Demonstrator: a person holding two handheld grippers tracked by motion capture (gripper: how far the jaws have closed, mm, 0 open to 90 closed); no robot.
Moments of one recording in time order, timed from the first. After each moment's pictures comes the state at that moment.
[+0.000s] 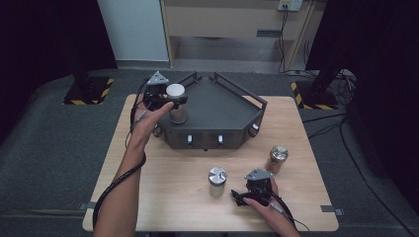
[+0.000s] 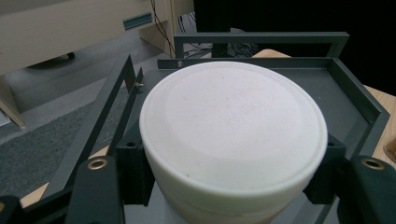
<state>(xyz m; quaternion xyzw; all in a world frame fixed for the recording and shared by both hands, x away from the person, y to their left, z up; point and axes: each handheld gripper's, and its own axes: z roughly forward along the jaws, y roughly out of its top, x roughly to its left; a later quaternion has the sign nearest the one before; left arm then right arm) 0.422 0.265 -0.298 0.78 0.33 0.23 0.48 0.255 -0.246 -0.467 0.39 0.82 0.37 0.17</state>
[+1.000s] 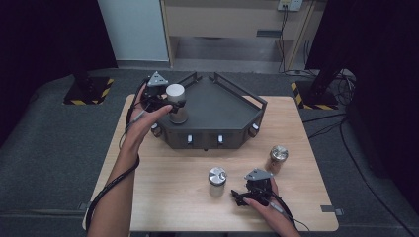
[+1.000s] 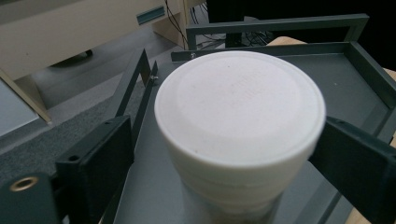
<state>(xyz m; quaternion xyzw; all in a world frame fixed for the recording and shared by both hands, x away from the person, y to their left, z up) 0.405 0.259 -0.288 0.79 0.33 0.26 0.45 0.255 -0.246 -0.467 0.39 0.82 0.37 0.17</state>
